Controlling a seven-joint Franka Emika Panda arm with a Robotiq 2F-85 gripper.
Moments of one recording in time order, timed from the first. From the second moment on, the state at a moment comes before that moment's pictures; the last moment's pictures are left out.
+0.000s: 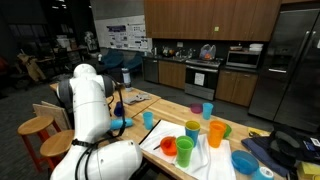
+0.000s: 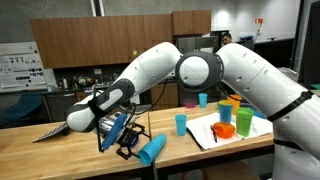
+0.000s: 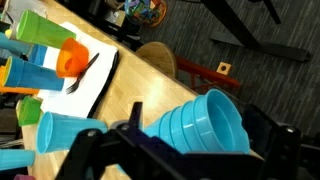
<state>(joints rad) 0.97 0.82 0.13 -1.23 -0.31 1.17 0.82</state>
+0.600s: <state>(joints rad) 0.96 0.86 0.10 -1.26 -0.31 1.21 0.79</state>
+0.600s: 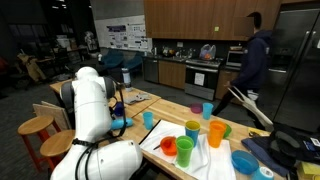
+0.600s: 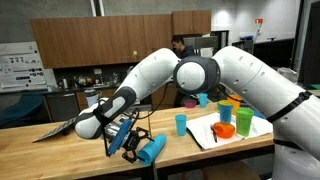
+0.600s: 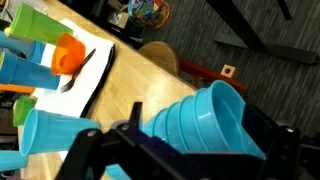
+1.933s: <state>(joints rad) 0.97 0.88 0.08 -1.27 -0.45 1.18 0.78</state>
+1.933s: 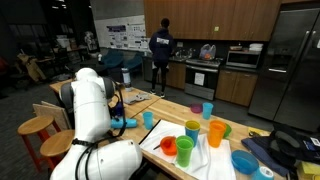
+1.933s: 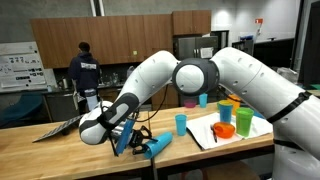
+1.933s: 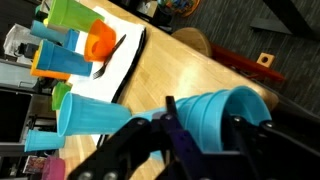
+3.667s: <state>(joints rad) 0.97 0.56 0.08 -1.50 -0.55 1.30 1.04</state>
